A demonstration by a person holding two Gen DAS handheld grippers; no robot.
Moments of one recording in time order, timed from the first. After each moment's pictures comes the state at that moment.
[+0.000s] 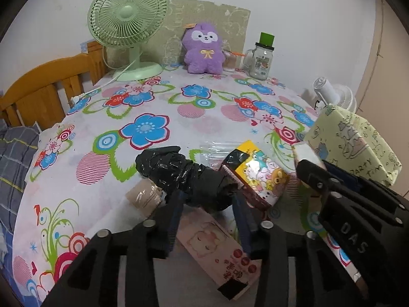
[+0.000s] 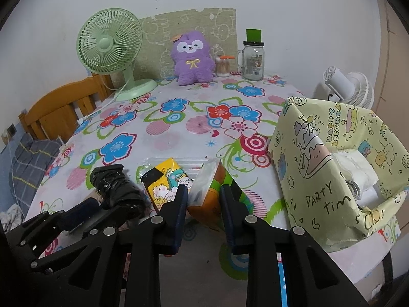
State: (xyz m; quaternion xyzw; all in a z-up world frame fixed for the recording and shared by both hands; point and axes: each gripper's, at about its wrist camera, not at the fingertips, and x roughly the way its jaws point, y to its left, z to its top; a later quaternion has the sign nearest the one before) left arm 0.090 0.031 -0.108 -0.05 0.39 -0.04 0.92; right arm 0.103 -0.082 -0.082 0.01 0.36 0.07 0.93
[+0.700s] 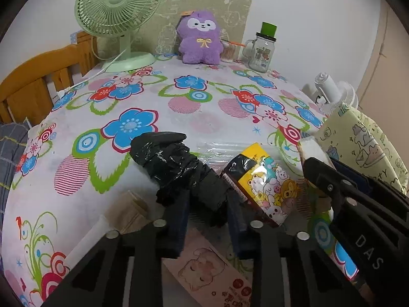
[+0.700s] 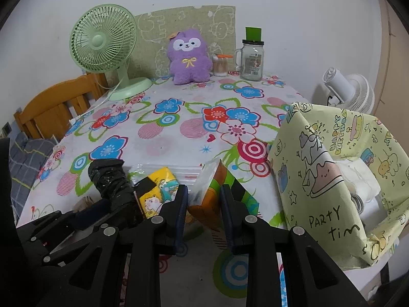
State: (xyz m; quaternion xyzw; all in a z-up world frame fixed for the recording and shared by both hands) left arm 0.121 0.026 -0.121 -0.05 0.41 -0.06 0.91; right arm 0.124 -0.082 -0.085 0.00 0.37 0.06 0.93
